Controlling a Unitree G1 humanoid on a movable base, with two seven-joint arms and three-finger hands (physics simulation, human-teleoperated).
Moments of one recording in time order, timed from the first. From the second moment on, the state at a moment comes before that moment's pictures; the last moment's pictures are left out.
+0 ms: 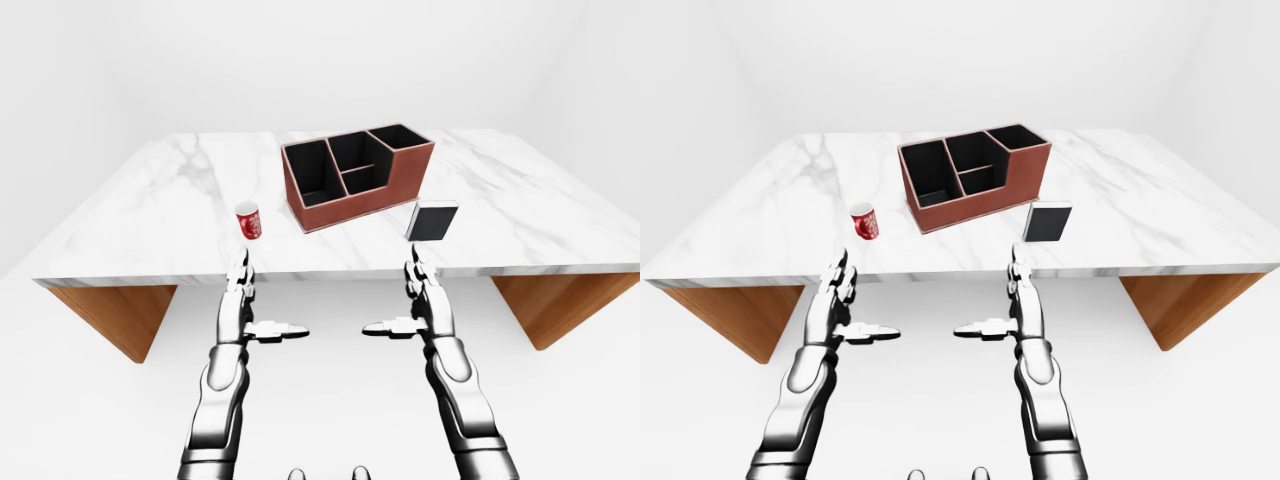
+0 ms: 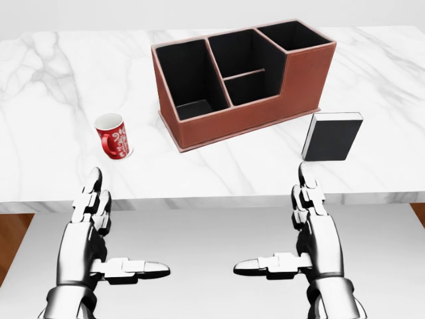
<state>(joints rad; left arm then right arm) -0.02 0.03 0.01 0.04 -0.02 -0.04 0.00 -0.02 -0.03 0.00 0.05 0.02 -0.04 0.00</state>
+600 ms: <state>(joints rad) 0.05 0.04 0.11 -0.54 -0.03 0.09 -0.10 0.06 -0.03 -0.07 -0.64 0.07 0.09 0.07</state>
